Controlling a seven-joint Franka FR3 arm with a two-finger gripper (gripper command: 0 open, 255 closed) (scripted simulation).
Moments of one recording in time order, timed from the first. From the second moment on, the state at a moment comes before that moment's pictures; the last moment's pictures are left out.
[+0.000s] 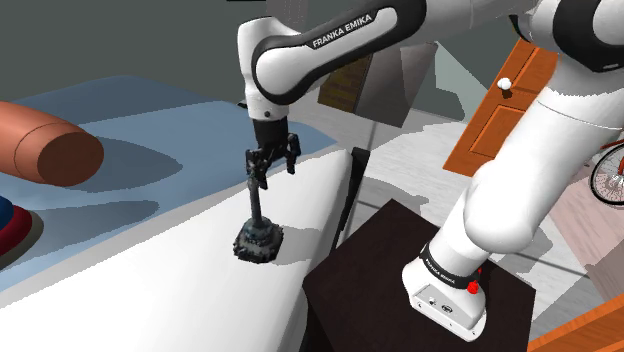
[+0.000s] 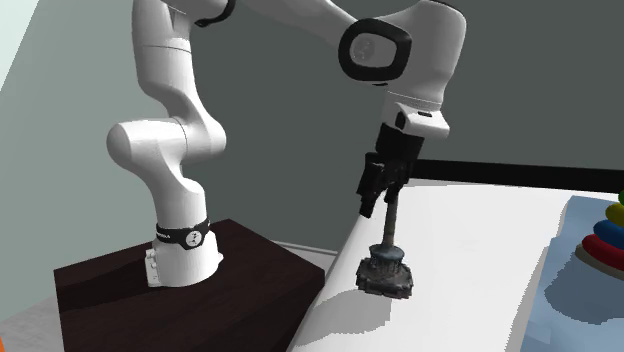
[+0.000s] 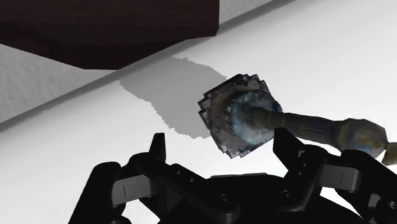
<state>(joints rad) 0.15 0.00 0.30 -2.18 0.10 1.94 0.35</state>
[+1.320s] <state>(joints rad) 0.23 0.39 0.33 -2.02 0.02 2.09 0.42</state>
